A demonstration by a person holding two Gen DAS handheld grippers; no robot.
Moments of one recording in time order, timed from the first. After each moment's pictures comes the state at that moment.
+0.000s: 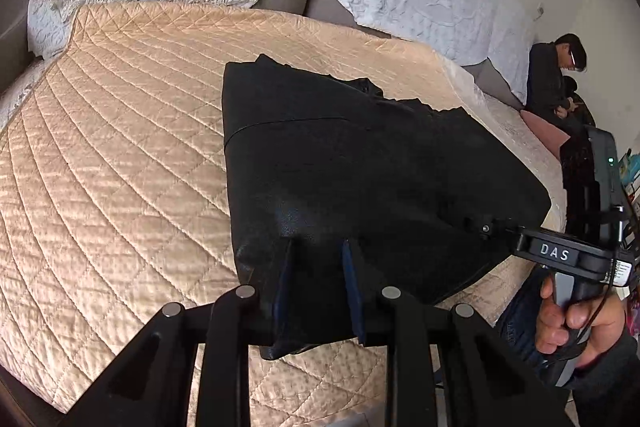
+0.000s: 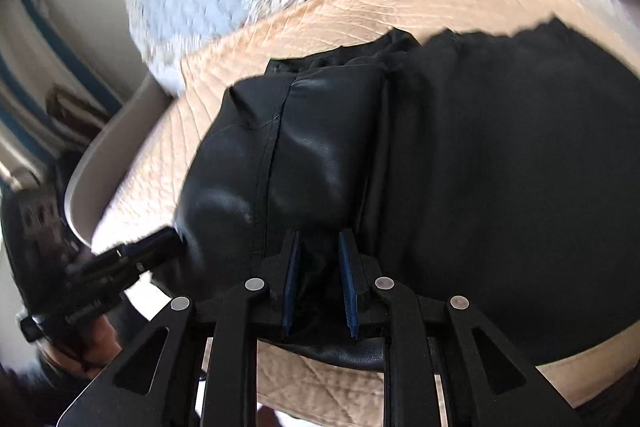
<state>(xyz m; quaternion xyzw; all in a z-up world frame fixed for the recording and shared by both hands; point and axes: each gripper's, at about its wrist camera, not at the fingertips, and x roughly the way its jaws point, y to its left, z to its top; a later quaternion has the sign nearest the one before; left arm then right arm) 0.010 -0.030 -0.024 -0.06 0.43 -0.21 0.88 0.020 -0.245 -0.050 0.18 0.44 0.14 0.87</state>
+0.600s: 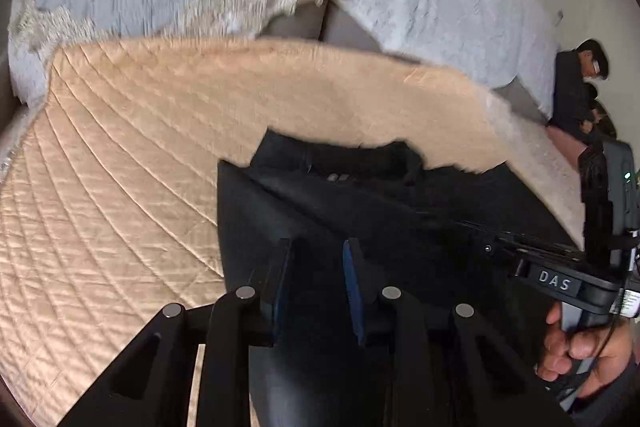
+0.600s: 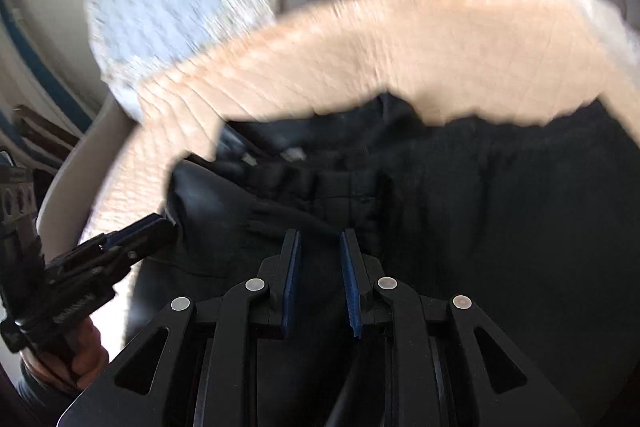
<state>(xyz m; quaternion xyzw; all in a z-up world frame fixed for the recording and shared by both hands) 0.132 -0.061 -0.017 -0.04 0.44 -0.17 0.88 0.129 -0.244 -0.048 0.14 0.46 0.10 0.87</state>
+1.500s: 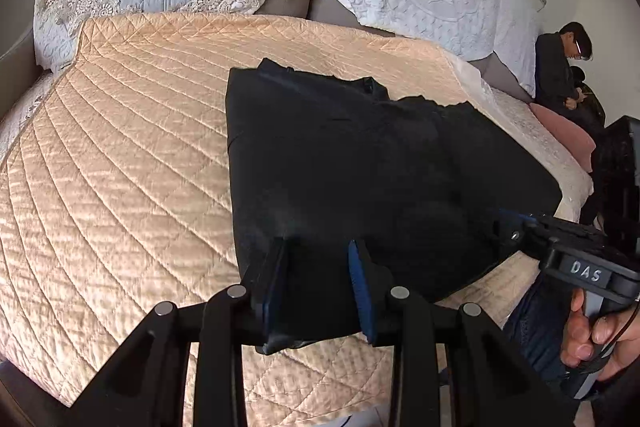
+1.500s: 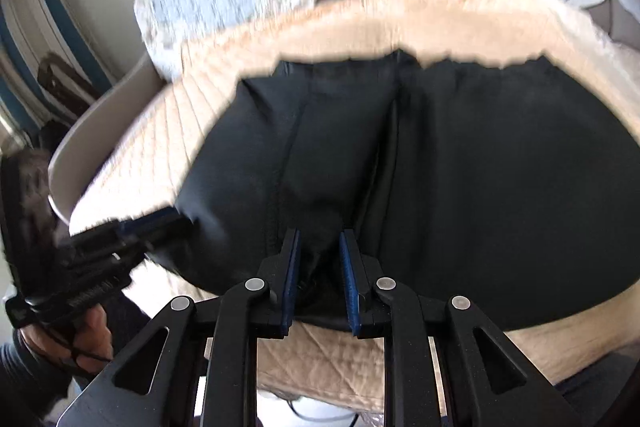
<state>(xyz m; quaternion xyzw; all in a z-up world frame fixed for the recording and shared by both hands) 0.001 -0.043 -0.025 -0.03 0.42 -0.19 0.89 -0.007 -0.220 -0.044 0.09 0.44 0.11 0.88</state>
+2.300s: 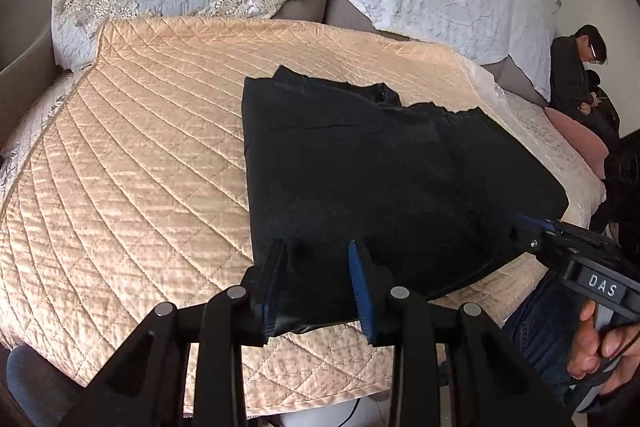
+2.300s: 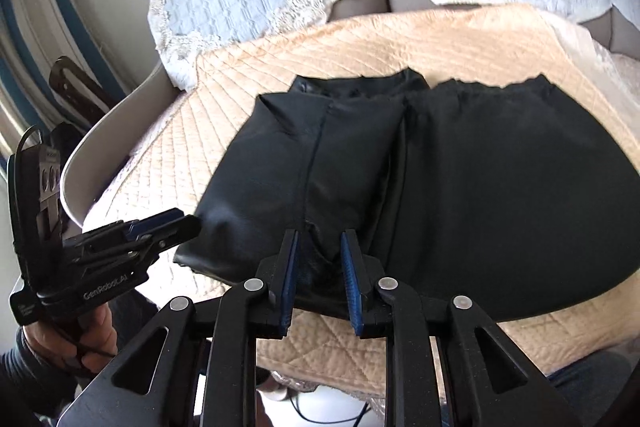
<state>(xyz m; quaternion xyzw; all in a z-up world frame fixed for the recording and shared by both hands) -0.007 -0.044 -0.004 -0.03 0.42 -0.15 0.89 -0.021 -0.223 -0.010 0.08 0.41 0.13 0.90</state>
